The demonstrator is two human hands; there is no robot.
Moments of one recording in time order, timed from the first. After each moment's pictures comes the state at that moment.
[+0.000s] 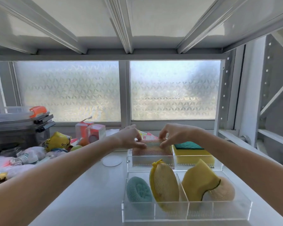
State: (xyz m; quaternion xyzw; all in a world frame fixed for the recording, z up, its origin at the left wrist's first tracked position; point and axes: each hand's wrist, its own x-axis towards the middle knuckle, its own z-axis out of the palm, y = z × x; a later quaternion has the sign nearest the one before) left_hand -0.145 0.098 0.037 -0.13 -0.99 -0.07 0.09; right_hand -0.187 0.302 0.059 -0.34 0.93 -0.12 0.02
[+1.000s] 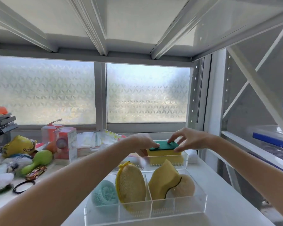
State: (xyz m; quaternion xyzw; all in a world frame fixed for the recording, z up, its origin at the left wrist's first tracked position) left_hand -0.160 0.243 0.042 -0.01 -0.94 -0.34 -0.08; right_hand -0.184 0.445 0.055 -0.28 0.94 -0.20 0.04
